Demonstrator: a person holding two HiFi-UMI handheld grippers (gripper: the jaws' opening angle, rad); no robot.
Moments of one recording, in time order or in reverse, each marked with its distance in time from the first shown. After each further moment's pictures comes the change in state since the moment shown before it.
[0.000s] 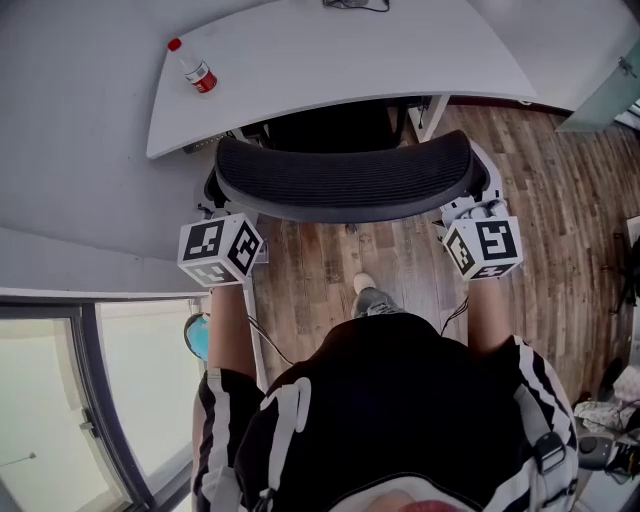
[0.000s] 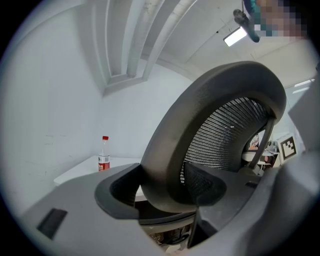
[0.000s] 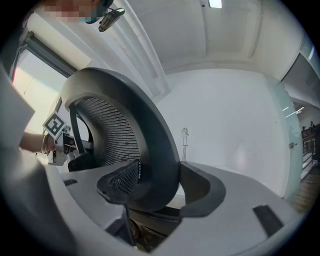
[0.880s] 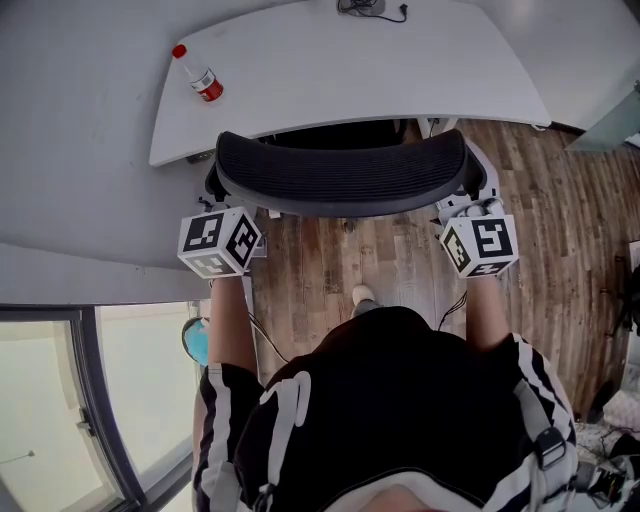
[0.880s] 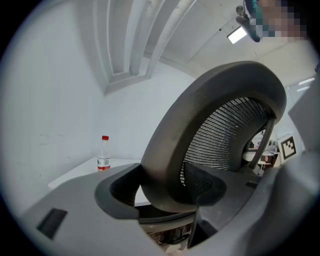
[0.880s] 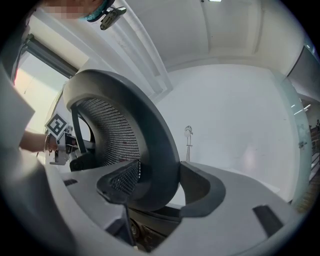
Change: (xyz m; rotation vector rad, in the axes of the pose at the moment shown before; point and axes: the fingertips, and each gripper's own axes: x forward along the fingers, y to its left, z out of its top) left arm 0.056 0.031 0.003 -0.004 -0.008 0.040; right arm 0.071 -0.021 -0.005 -0.009 -0.005 0.060
